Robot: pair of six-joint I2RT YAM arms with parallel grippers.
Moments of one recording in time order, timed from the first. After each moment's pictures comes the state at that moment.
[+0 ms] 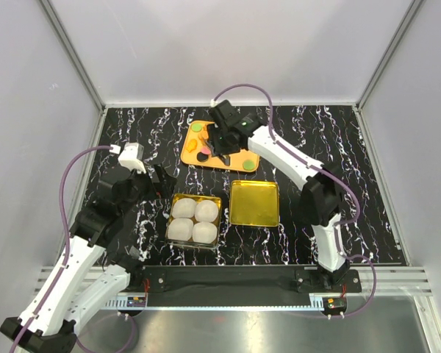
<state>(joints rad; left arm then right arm) -0.42 0.68 0.84 -0.59 -0.05 -0.39 0.71 2.06 1.99 -0.84 0.11 0.42</state>
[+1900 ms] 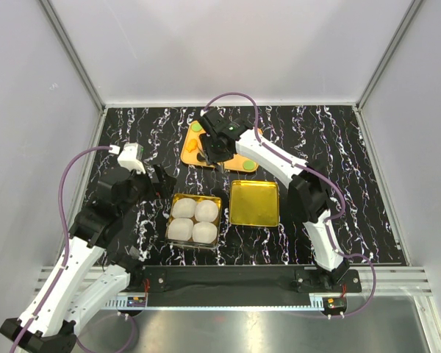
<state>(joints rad) -0.42 0.67 0.84 -0.59 -0.06 -0.39 0.77 2.18 2.07 -0.89 0.12 0.40</state>
